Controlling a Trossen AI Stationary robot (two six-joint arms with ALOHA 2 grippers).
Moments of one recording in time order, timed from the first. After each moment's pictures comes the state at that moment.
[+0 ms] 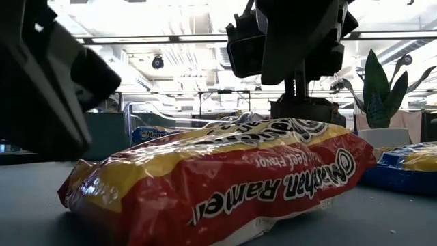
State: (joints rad) left arm -0.76 1.94 1.06 0.08 -0.41 -0.63; right arm 0.30 1.88 1.16 -0.14 -0.40 0.85
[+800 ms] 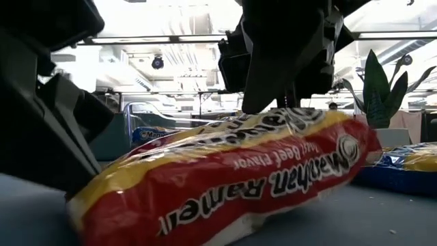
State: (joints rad) left arm -0.75 1.96 0.88 0.40 -0.46 -0.65; right arm 0.30 1.94 1.16 -0.07 -0.37 0.86
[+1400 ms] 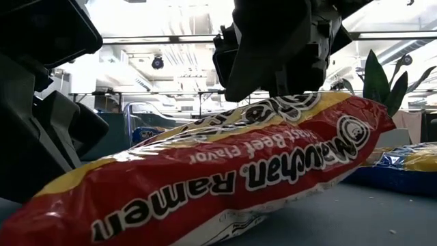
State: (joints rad) left arm -0.75 1.98 0.86 0.41 -0.45 -0.70; right arm 0.30 1.95 1.16 0.00 -0.36 0.89
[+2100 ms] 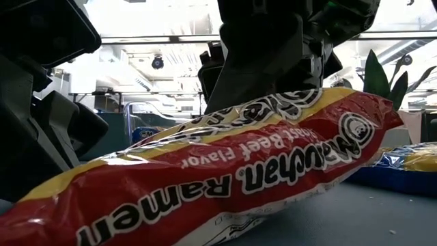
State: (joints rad) left arm -0.76 1.98 0.86 0.42 -0.46 -0.69; right arm 0.31 2.06 1.16 0.21 -0.48 0.97
